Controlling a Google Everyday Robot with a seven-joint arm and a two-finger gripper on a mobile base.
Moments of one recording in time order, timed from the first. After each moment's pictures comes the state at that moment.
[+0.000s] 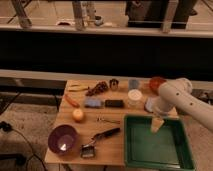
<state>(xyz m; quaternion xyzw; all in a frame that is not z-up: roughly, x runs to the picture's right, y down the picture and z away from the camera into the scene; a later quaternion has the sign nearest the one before) 0.268 0.149 0.761 -0.31 0.00 0.12 0.94</state>
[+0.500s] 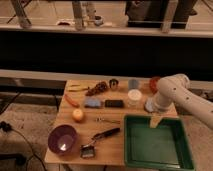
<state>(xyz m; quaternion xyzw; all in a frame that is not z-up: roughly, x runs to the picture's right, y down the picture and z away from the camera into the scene) 0.270 0.134 0.781 -0.32 0.01 0.13 0.94</state>
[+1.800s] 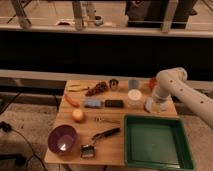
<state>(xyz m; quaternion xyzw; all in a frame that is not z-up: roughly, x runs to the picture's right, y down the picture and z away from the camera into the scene) 0.298 0.087 0.839 -0.27 0.02 0.13 0.96</state>
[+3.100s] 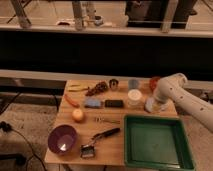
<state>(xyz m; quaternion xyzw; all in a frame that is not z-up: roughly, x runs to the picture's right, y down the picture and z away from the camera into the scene) 0.315 0.075 0.870 -0.19 0.03 0.12 0.97</state>
